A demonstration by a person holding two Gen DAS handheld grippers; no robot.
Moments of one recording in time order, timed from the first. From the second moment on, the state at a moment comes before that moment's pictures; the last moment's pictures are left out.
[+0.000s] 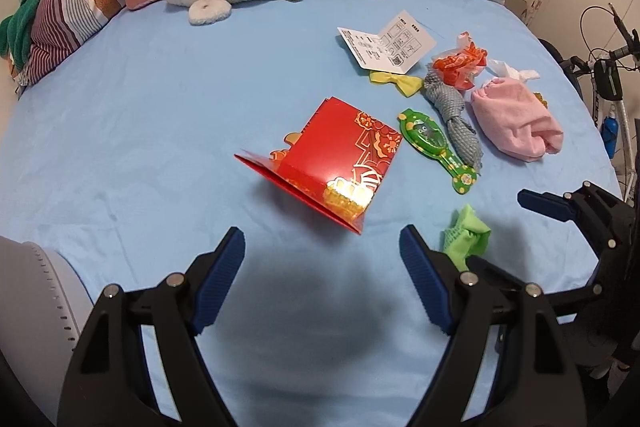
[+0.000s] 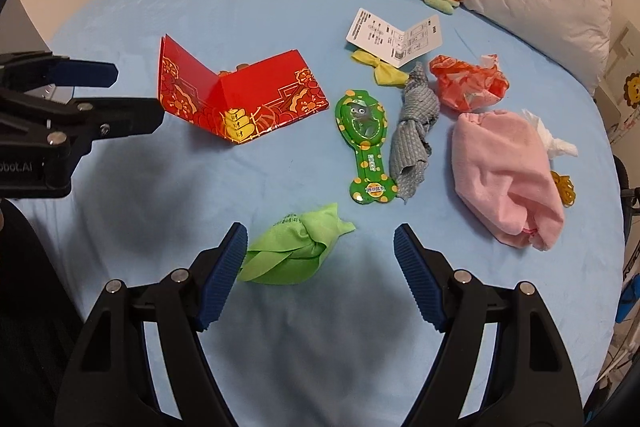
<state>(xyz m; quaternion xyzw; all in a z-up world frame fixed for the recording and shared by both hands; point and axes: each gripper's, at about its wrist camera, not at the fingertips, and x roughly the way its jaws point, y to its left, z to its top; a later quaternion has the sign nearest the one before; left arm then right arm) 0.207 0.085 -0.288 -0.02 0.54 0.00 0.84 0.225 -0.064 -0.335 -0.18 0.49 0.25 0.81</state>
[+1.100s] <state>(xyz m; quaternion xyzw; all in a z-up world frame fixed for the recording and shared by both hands) 0.222 0.105 -0.320 -0.08 0.56 -0.01 0.83 0.224 -0.059 -0.349 -0.13 0.51 0.30 0.80</state>
